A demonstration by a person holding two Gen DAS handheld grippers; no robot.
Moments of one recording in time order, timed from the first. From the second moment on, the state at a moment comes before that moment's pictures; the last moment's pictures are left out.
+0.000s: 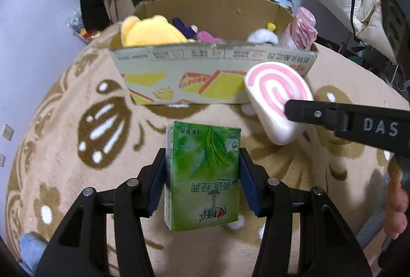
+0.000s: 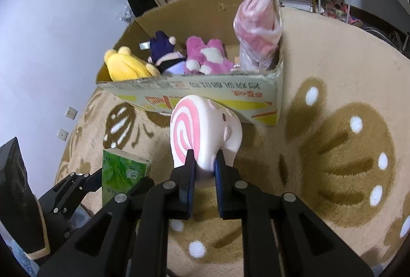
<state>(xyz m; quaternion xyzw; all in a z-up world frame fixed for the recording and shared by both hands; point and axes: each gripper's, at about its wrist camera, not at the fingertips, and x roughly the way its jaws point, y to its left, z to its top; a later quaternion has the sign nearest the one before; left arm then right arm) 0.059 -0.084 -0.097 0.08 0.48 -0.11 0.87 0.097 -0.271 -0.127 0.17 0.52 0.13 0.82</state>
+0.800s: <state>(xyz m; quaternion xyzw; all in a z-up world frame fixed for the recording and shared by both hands) 0.057 -0.080 -0.047 0.06 0.39 -0.06 0.92 0.059 -0.256 -0.038 0.10 0.36 0.13 0.92</state>
